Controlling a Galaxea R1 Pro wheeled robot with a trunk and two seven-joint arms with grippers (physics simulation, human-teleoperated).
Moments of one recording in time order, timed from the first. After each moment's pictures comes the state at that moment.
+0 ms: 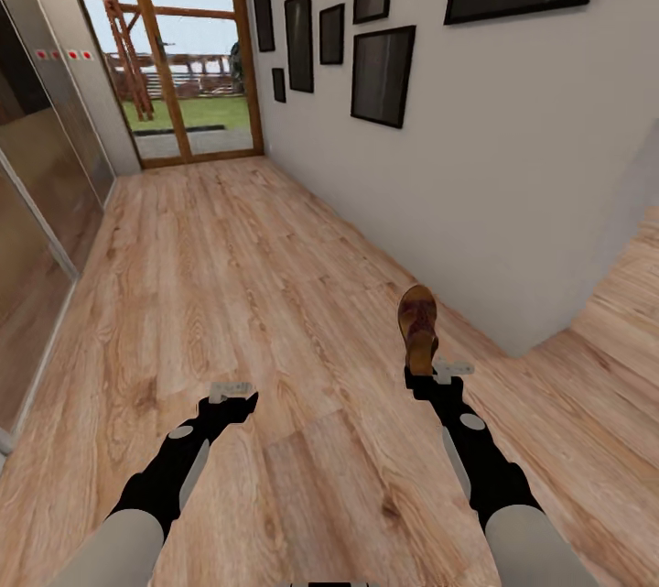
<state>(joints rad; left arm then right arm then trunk) -0.61 -0.03 0.15 -0.67 -0.09 0.08 -0.17 -0.61 0.07 -0.17 -0.77 0.16 -0.01 0.06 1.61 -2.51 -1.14</state>
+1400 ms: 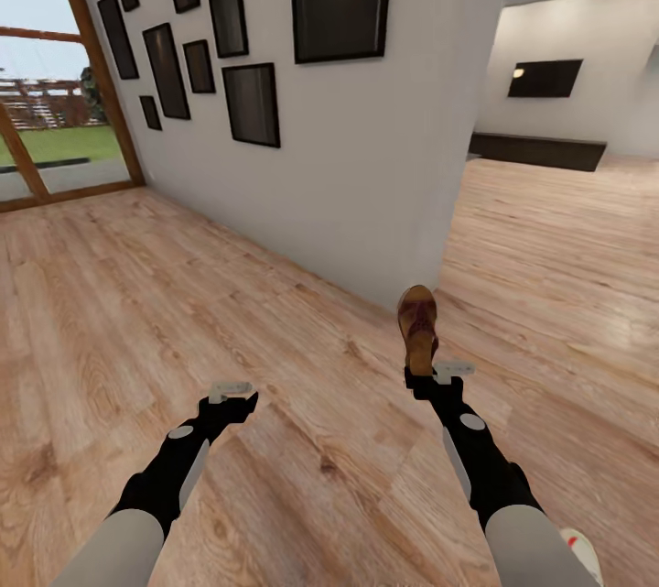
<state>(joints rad) -0.61 -0.03 0.15 -0.67 -0.09 0.08 -0.17 -0.61 0.07 -0.17 -0.77 0.16 -0.01 0.06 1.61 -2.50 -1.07</state>
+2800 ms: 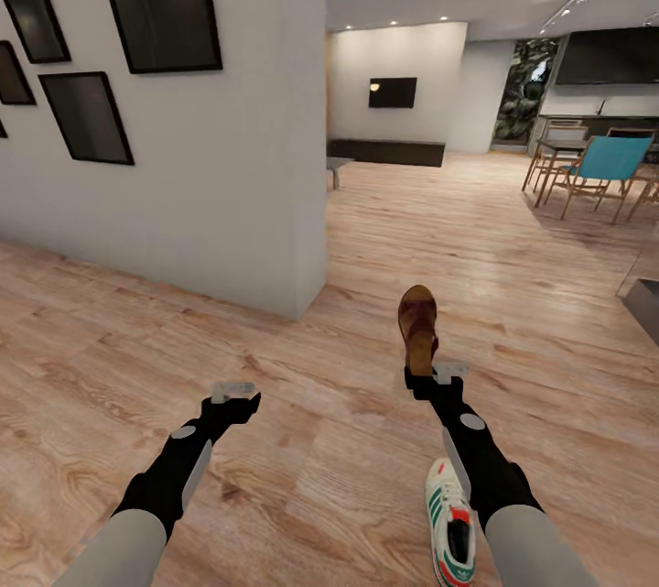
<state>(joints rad) -0.61 -0.03 0.15 -0.67 -0.09 0.08 -0.17 -0.61 0.07 -0.17 -0.77 0.16 -0.01 0.06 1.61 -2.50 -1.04</state>
